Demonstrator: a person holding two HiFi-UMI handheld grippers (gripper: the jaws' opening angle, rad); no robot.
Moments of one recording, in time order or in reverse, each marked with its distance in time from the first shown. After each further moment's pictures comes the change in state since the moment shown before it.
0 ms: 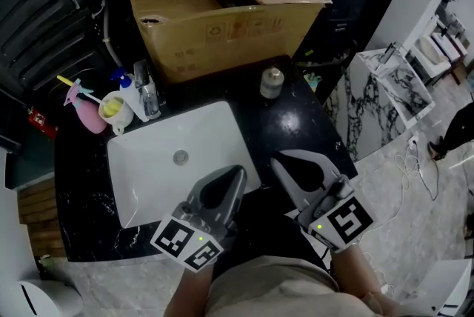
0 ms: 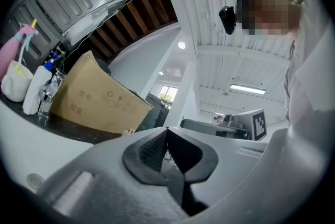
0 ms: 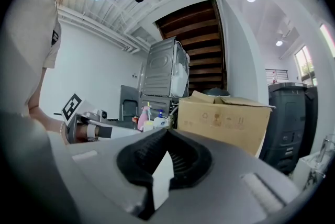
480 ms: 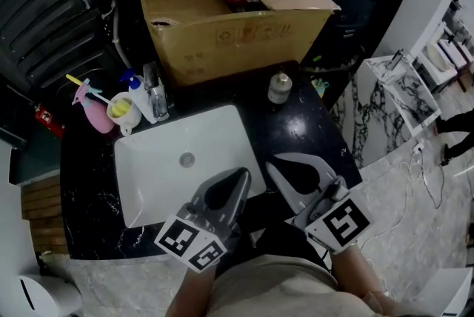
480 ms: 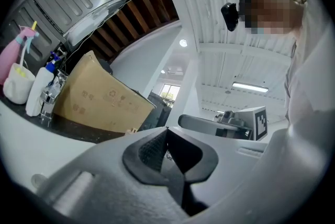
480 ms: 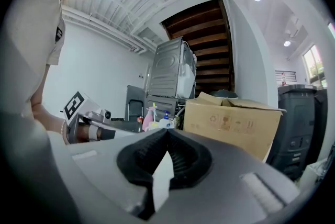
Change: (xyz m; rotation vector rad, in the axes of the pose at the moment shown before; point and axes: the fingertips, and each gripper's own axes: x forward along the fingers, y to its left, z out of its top) left arm 0.000 0.004 0.001 -0.002 0.015 0.021; right arm 0.016 0.013 0.007 -0.030 -0.018 0.070
